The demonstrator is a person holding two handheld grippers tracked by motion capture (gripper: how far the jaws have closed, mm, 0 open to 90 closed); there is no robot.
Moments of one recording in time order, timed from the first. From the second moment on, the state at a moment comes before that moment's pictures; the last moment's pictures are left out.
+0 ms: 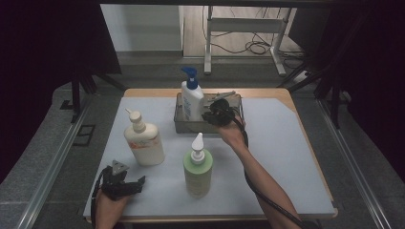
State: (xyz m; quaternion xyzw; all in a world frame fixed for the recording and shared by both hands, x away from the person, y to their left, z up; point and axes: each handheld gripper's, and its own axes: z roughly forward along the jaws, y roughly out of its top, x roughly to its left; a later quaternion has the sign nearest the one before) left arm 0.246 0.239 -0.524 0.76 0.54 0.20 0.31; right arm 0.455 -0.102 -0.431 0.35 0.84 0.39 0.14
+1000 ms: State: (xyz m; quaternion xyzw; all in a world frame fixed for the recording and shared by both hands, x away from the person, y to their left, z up) left arm 0.246 0.239 -0.524 0.76 0.54 0.20 0.30; right arm 0.489 -0.093 -0.450 0.41 0.83 0.36 0.13
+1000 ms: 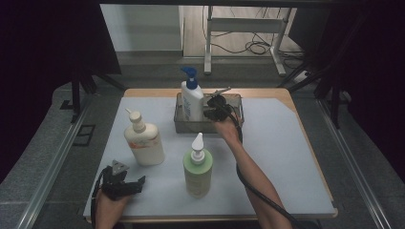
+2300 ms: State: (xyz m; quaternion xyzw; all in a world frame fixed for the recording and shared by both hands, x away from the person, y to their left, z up) left arm 0.246 0.239 -0.524 0.76 0.54 0.20 0.31; right arm 0.487 -0.071 -0.458 0.39 0.84 0.35 0.12
